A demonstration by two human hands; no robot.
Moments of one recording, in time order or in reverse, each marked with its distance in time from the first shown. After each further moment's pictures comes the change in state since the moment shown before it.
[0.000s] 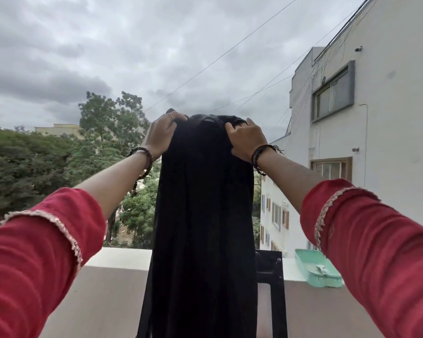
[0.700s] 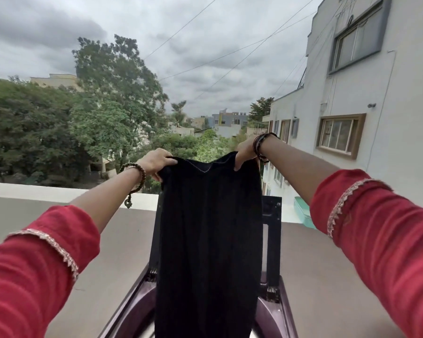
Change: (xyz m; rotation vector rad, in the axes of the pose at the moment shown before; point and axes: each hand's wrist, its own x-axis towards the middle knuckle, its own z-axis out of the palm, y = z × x) left_hand -0.152 -0.071 0.036 -0.015 -0.704 -0.677; right_hand -0.083 -0.052 0.042 0.452 -1.024 0.071
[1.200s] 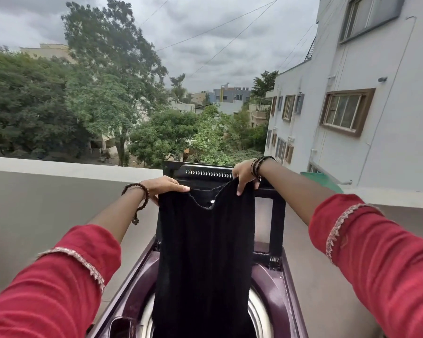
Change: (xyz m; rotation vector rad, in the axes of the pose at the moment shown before) left_hand -0.042 -0.073 0.071 -0.002 -0.372 -0.221; right_hand 0.014 -0.023 0.109 0.100 -0.266 -0.067
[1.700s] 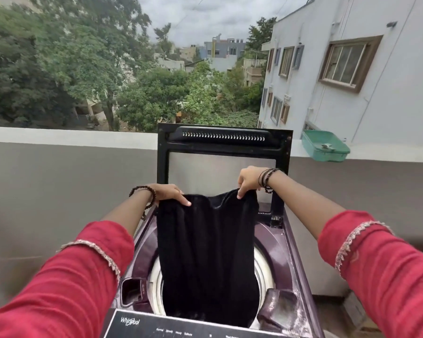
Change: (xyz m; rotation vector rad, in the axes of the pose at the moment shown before) left_hand 0.030 -0.072 0.071 -0.002 -0.379 -0.147; right_hand 0.022 0.011 0.112 0.065 -0.038 -0.025
